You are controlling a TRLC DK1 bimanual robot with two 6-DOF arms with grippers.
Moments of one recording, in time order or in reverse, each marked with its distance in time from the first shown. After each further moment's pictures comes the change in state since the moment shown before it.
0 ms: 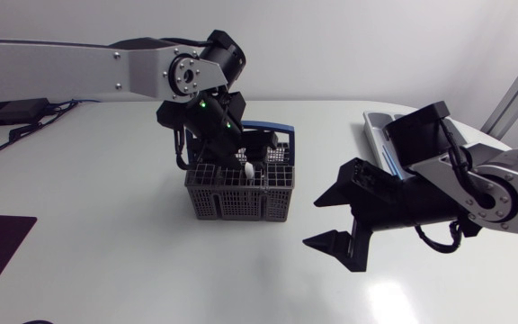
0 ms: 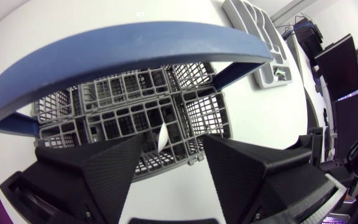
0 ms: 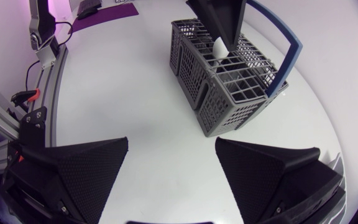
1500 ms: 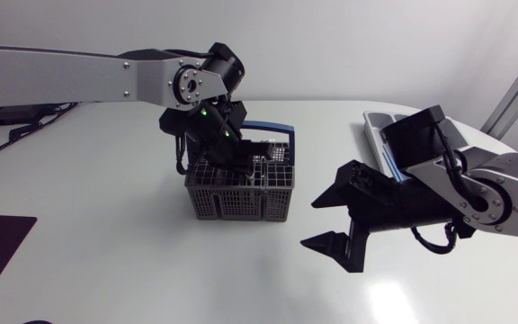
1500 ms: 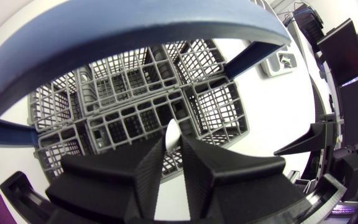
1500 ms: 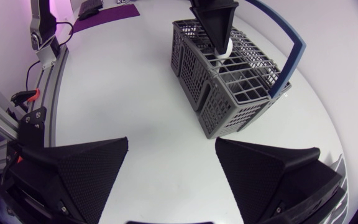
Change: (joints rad) left arm 0.013 0.027 -0.021 0.008 -0.003 0.097; right arm 0.000 0.018 -0.016 0.038 -0.015 0.000
